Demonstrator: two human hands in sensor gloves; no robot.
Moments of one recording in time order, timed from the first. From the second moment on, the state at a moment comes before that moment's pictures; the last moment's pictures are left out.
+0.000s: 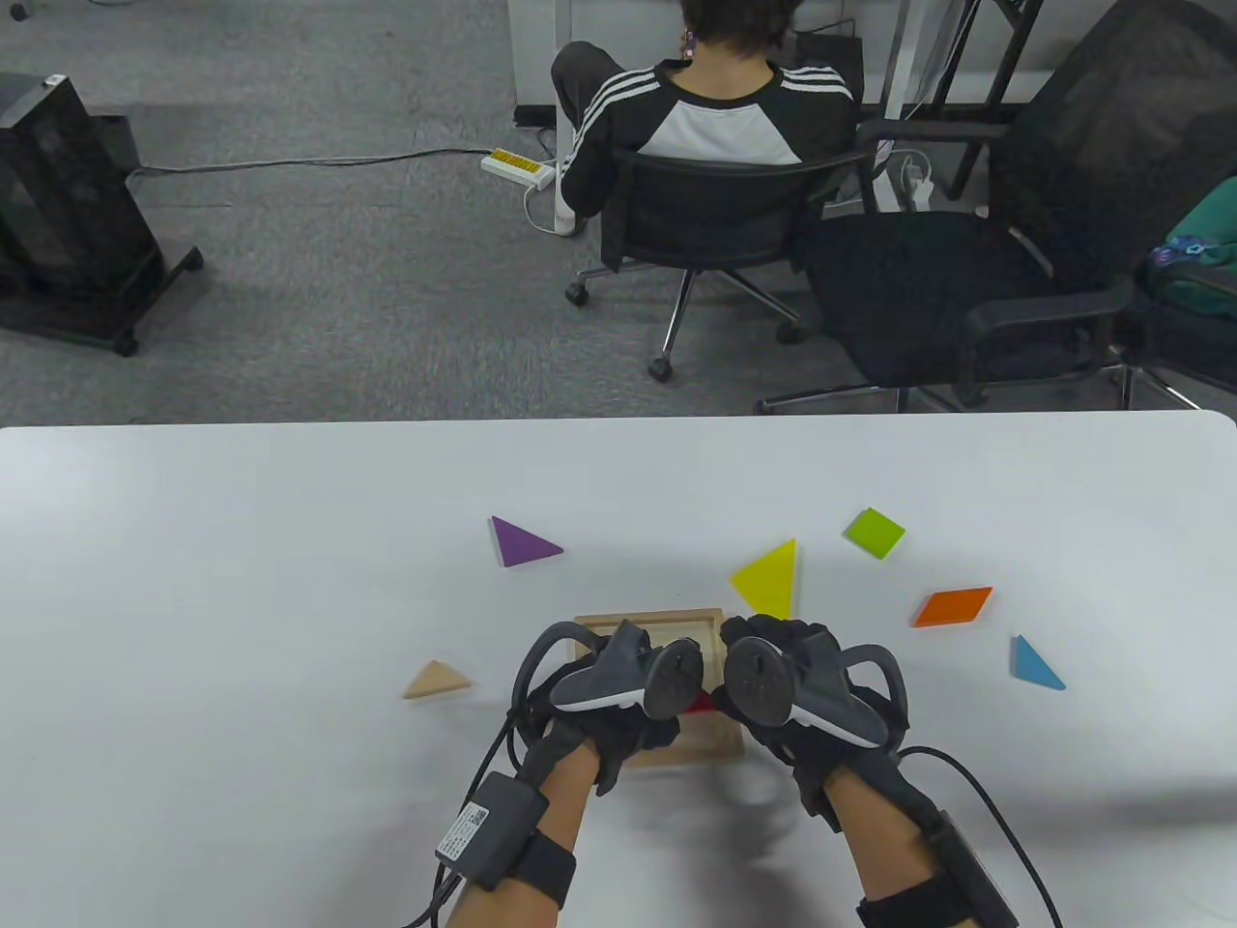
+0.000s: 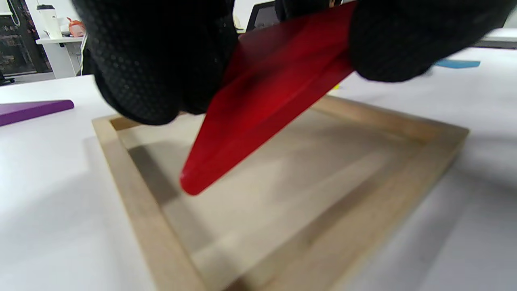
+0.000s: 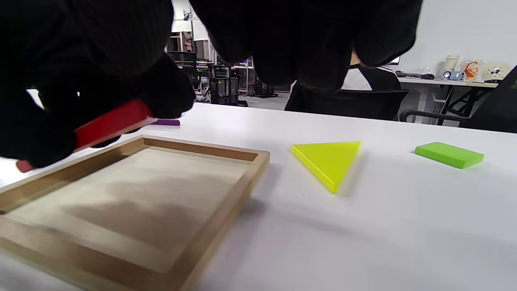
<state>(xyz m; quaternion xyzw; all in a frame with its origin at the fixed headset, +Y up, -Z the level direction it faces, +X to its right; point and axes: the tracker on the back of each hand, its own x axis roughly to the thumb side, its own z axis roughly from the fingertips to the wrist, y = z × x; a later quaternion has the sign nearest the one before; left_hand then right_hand) -0.038 -0.740 -0.352 -0.11 -0.30 -0.06 0.95 0.114 -0.698 -0.317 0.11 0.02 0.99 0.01</state>
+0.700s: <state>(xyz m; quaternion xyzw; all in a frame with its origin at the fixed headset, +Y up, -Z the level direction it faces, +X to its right) -0.016 -0.768 -0.354 -0.18 -0.30 -0.13 0.93 0.130 -0.709 -0.326 0.08 0.04 1.00 0.01</state>
